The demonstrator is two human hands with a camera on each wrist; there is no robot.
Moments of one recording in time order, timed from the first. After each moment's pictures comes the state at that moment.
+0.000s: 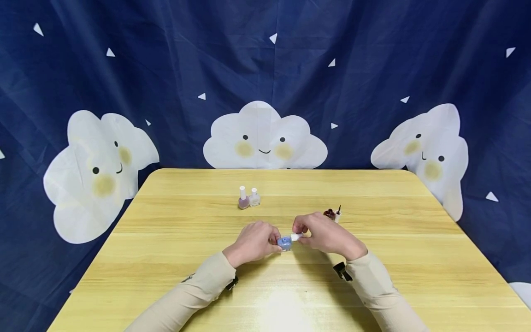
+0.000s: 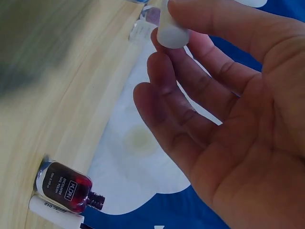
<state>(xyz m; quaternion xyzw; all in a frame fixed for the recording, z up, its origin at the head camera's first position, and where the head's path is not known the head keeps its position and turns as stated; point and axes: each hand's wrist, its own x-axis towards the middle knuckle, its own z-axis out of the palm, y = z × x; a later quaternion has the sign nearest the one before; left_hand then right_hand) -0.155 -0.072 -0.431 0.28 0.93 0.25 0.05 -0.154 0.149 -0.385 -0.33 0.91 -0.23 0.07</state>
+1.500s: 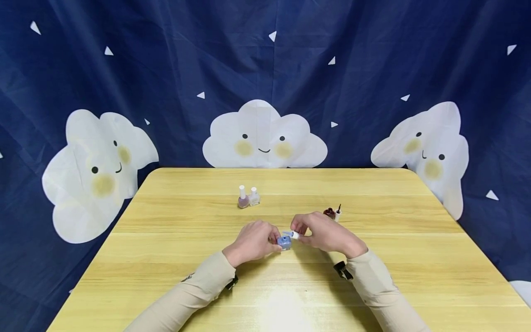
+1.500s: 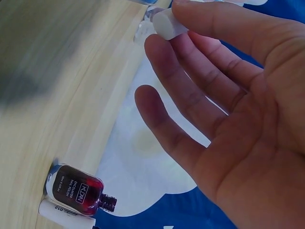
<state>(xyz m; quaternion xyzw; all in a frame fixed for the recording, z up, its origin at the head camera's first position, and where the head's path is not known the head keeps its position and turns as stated) -0.155 -0.073 -0.431 0.27 0.93 0.25 0.05 -0.158 0.152 -0.387 -0.33 0.90 -0.26 0.11</state>
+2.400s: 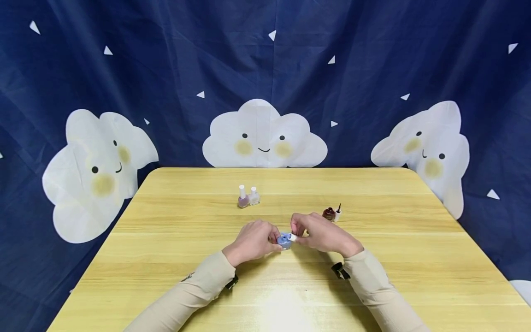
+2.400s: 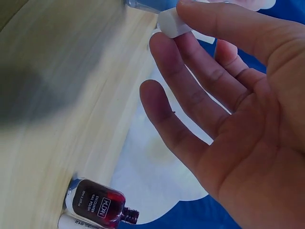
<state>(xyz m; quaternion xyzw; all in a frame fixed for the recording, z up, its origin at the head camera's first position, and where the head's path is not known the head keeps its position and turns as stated) -0.155 -0.072 -0.430 0.26 0.93 0.25 0.06 -0.162 0.150 -0.399 -0.33 0.90 -0.27 0.11</state>
